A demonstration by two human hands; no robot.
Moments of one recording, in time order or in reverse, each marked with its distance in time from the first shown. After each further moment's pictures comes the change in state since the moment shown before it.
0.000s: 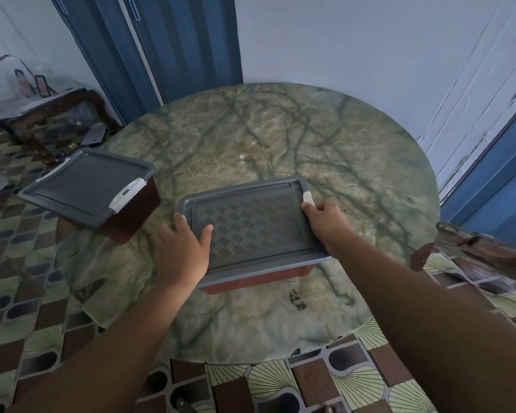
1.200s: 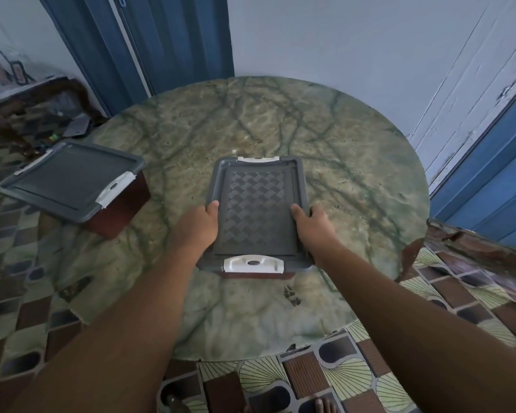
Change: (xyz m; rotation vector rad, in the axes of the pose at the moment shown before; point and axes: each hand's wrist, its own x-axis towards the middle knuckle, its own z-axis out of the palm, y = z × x) left_hand 0.043 0.046 0.004 -0.307 -0.306 -0.030; right_hand -0.011 0.017 0.022 0.057 0.001 0.014
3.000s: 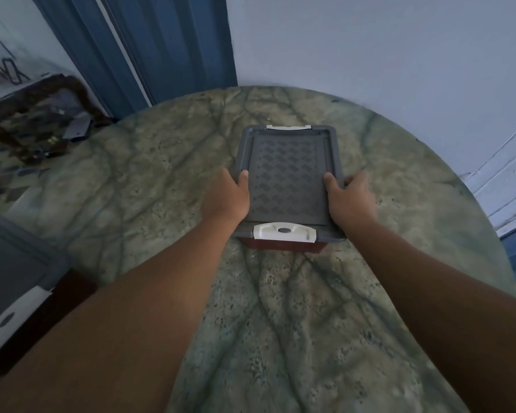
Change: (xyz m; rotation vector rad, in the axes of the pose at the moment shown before) left_hand 0.284 0.179 0.054 -0.070 0.172 0.023; right_hand 0.322 -0.123 -0.036 -0.146 0.207 -0.126
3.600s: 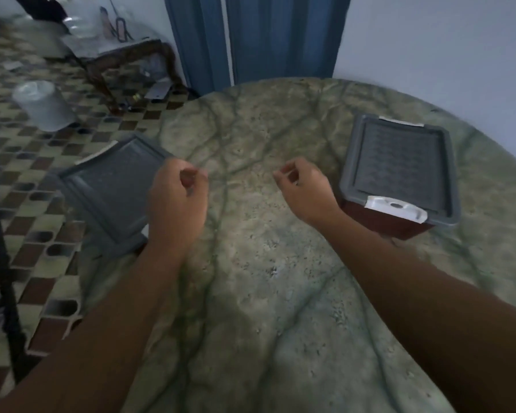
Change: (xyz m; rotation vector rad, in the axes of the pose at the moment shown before) left_hand -0.130 -0.209 -0.205 -0.234 0.512 0.076; right_hand -0.191 -0.120 0.142 -0.069 -0.418 -0.611
